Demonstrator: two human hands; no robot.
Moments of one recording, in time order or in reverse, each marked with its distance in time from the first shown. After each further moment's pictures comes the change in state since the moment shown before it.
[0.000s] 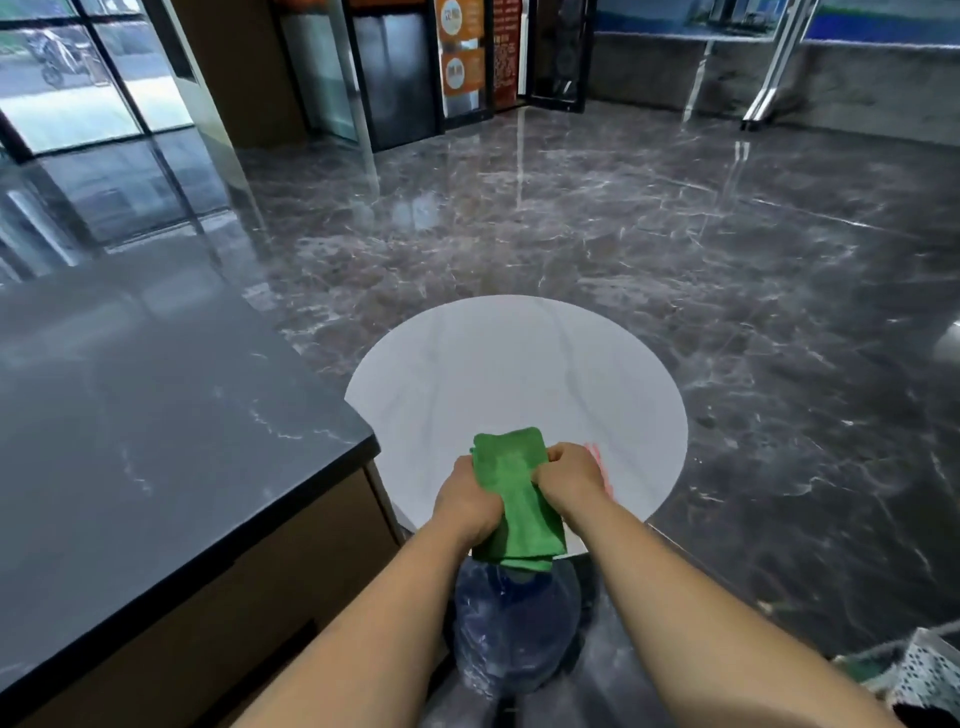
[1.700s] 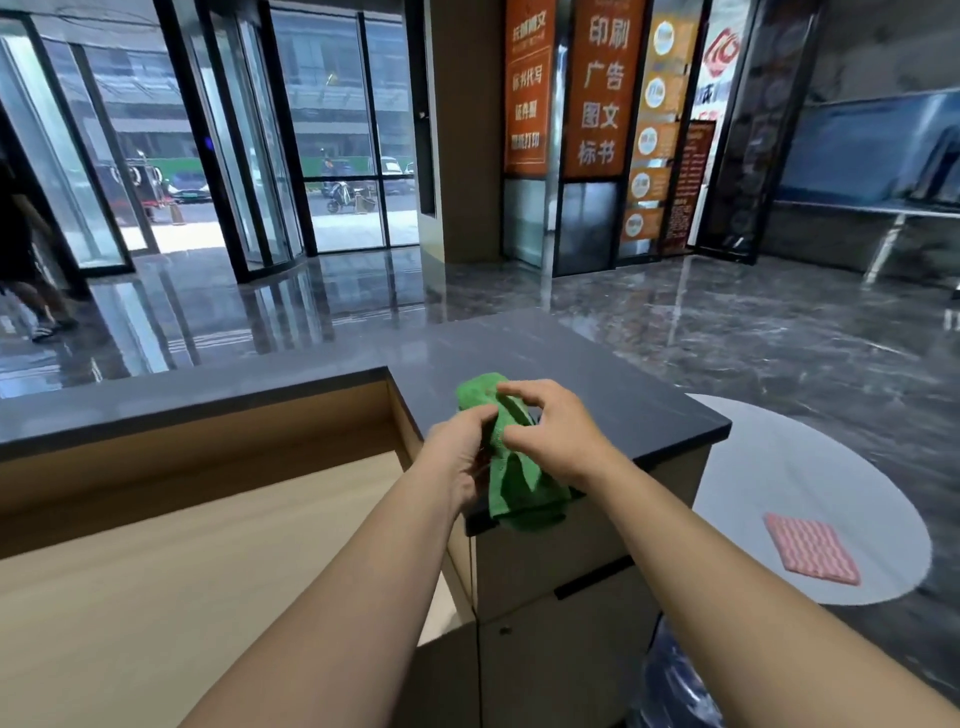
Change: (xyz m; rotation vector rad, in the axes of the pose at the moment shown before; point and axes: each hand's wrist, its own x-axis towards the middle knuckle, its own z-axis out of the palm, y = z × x) left_hand -0.318 -0.162 -0.330 -1.038 0.356 -0.031; right_hand -0.410 -0.187 0.217 -0.182 -0.305 -0.952
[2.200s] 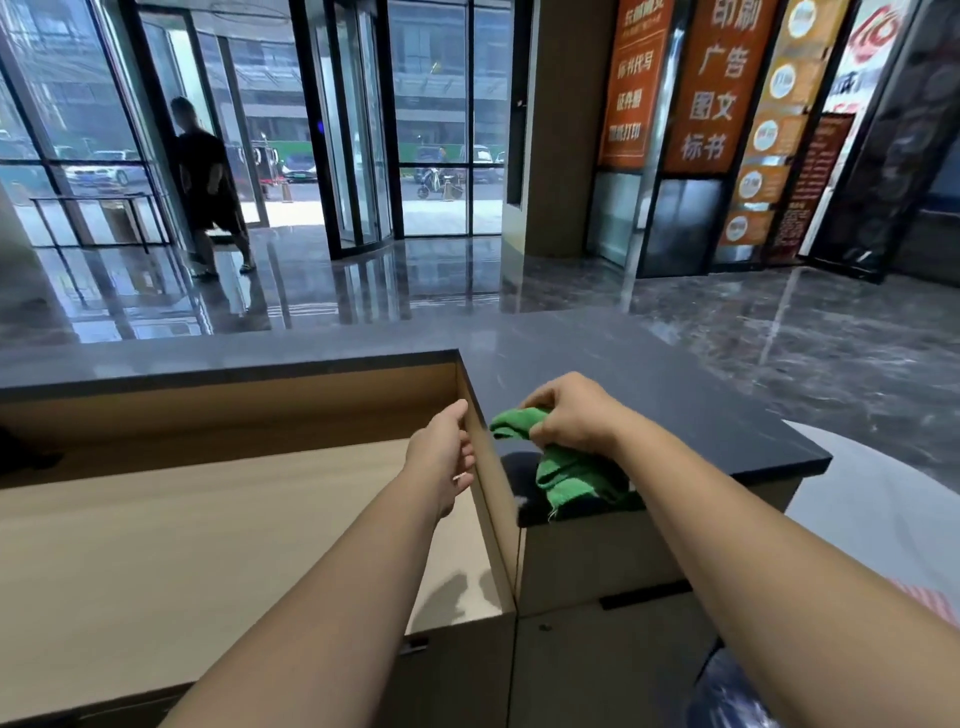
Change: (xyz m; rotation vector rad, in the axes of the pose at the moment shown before) left_hand 0.005 -0.003 -0.069 0.042 0.274 0.003; right_hand 0.037 -0.029 0.015 -0.309 -0.317 0.053
